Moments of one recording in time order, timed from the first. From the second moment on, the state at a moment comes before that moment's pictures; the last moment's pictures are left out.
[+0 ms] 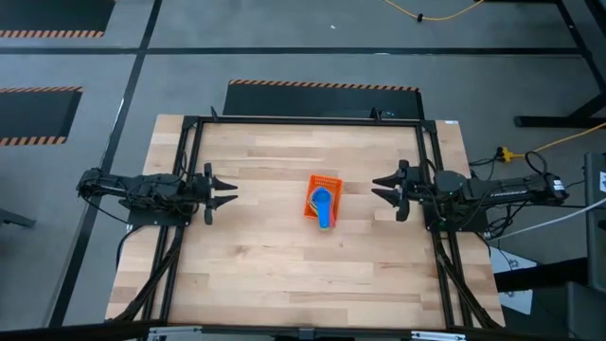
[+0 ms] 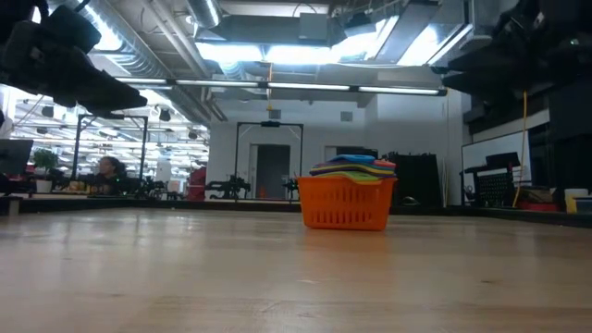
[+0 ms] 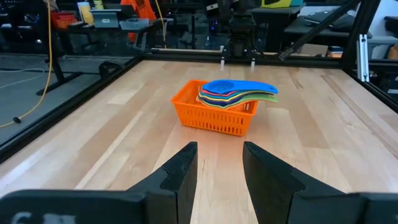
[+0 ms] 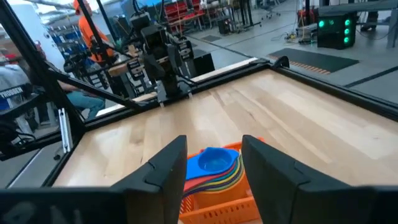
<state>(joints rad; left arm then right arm) -0.16 0.00 0.09 -0.24 -0.32 -0.07 0.06 0.40 0.17 0.15 0.22 0.31</state>
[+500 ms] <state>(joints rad) -0.16 0.00 0.09 -0.24 -0.32 -0.07 0.06 0.13 0.08 0.10 0.24 0.27</state>
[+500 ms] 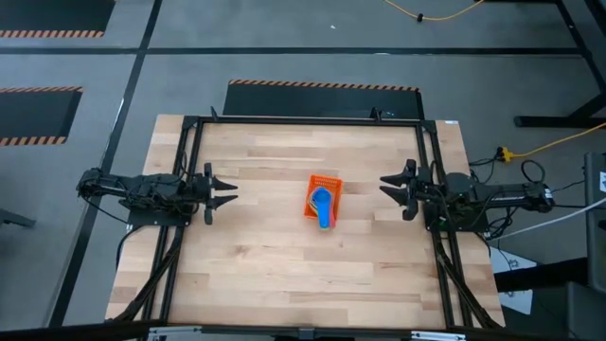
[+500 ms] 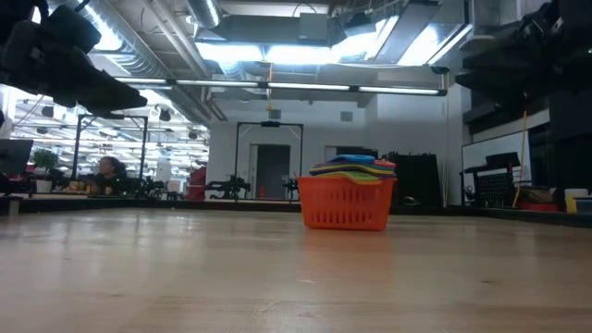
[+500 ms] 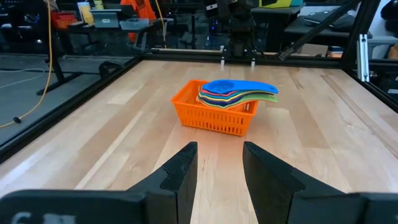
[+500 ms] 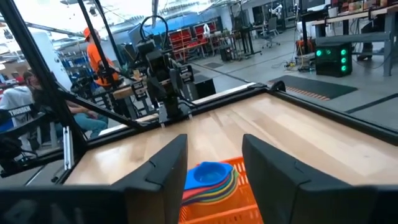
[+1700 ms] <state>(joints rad) -0.16 0.00 0.09 -0.24 -0.33 -0.07 0.06 0.00 0.04 0.01 0.40 0.05</state>
